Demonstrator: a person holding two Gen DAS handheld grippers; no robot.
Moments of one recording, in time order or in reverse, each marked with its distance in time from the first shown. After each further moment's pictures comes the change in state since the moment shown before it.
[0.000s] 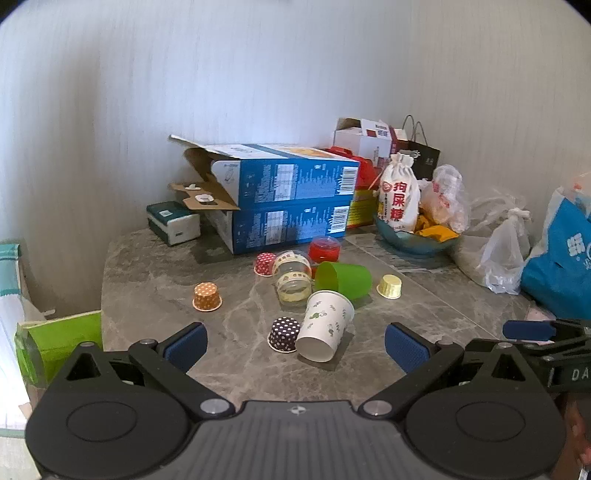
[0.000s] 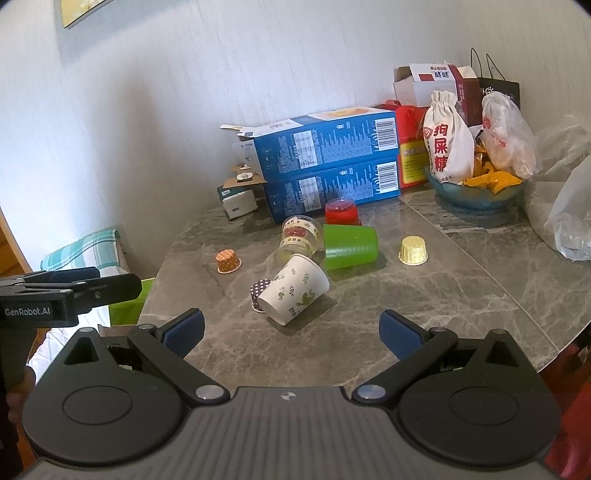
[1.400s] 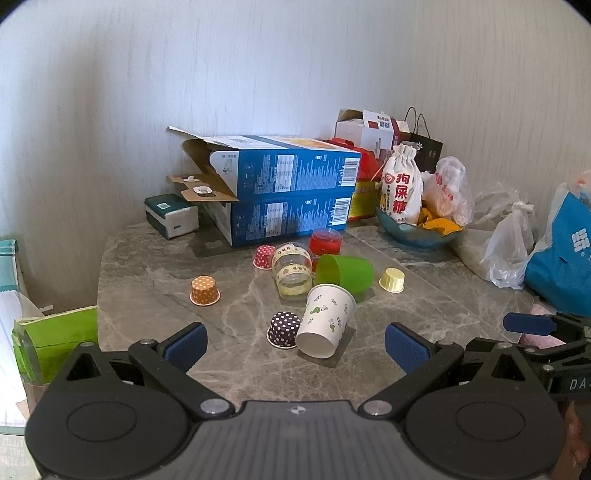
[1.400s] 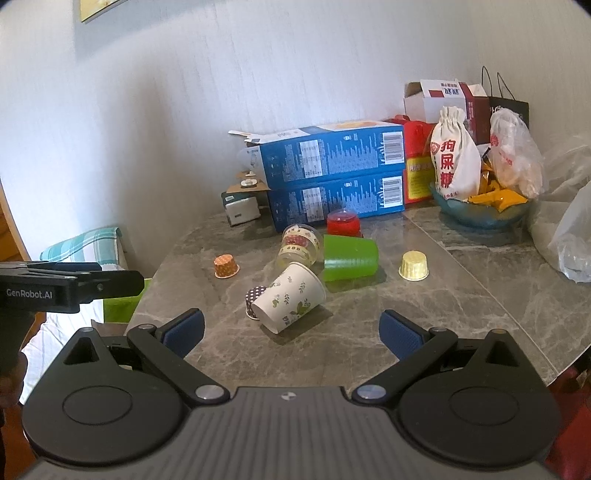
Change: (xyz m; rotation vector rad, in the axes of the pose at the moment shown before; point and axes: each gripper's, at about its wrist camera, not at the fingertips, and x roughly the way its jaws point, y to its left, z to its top) left arm 0.014 -0.001 -0.001 0.006 0.024 0.002; right arm 0.007 -0.007 -0.005 -0.051 -0.040 0.011
